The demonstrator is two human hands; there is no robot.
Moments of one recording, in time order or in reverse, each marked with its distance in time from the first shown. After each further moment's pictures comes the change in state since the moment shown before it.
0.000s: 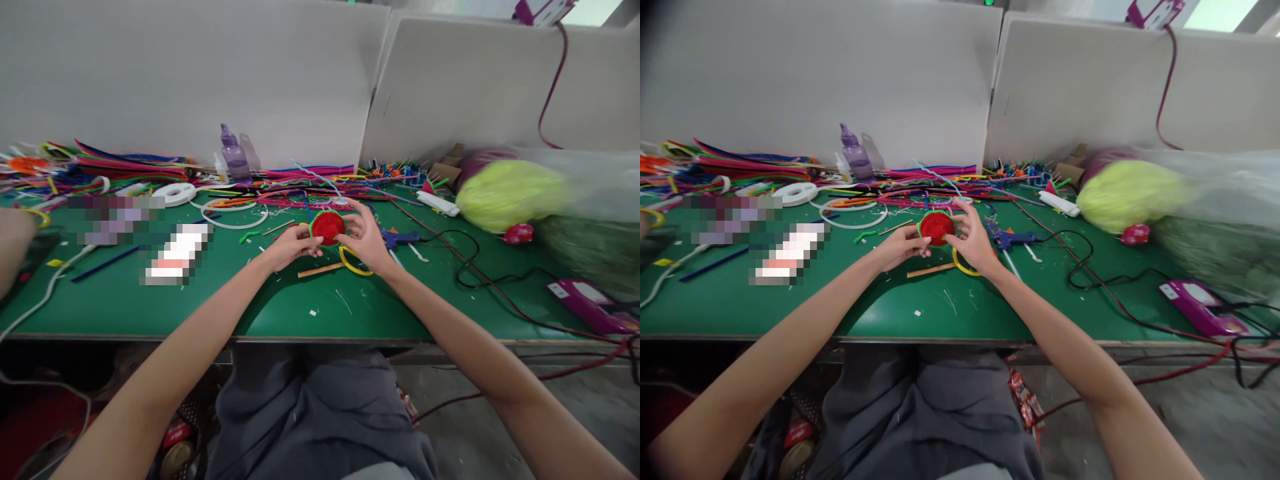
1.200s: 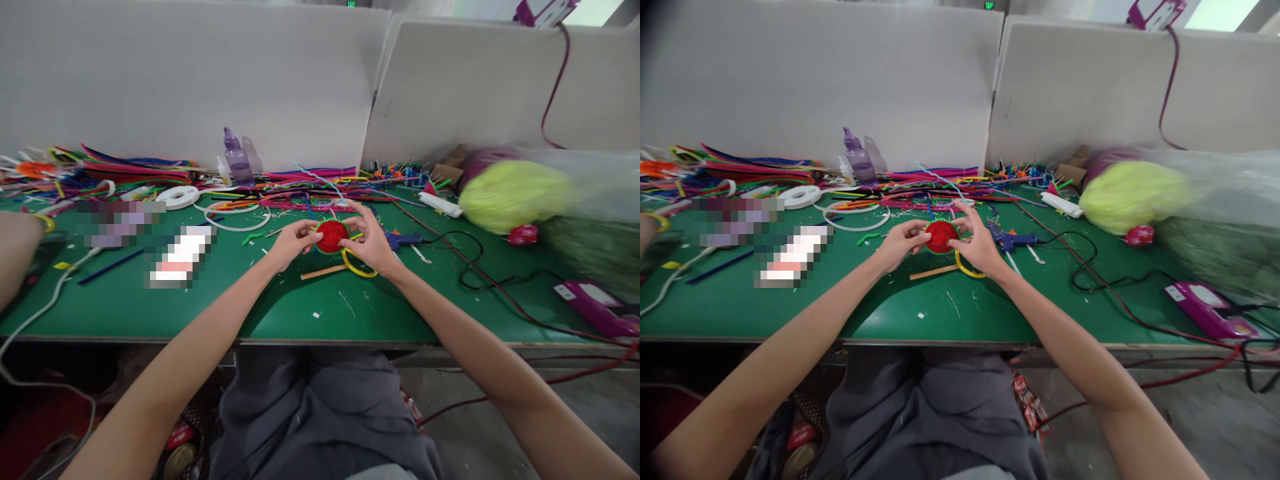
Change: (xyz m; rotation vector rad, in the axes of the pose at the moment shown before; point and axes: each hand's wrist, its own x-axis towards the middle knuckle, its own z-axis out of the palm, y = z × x) left_hand 0.002 0.001 -0.002 0.220 0.215 0.187; right_hand -0.002 -0.006 -0.006 -0.223 -0.045 -0.028
